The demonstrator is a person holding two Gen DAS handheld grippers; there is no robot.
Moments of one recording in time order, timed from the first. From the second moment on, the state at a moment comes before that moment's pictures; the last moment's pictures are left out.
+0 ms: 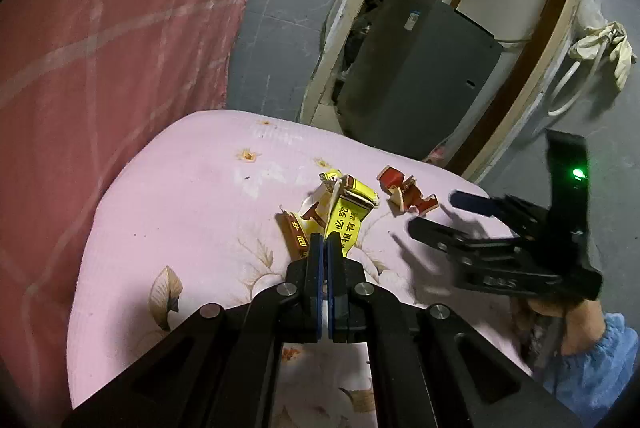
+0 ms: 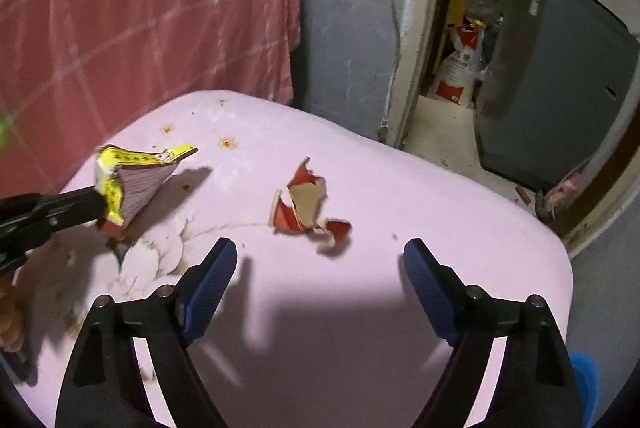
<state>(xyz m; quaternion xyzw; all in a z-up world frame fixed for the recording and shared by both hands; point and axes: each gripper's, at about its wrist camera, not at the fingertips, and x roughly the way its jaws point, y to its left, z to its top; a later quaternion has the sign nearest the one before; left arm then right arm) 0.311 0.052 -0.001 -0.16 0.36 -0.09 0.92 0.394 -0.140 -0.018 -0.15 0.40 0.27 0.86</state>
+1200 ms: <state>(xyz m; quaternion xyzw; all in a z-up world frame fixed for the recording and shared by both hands) 0.231 -0.032 0.055 -0.07 0.21 -0.16 0.96 0.266 -0.232 0.054 -0.05 0.20 0.25 0.94</state>
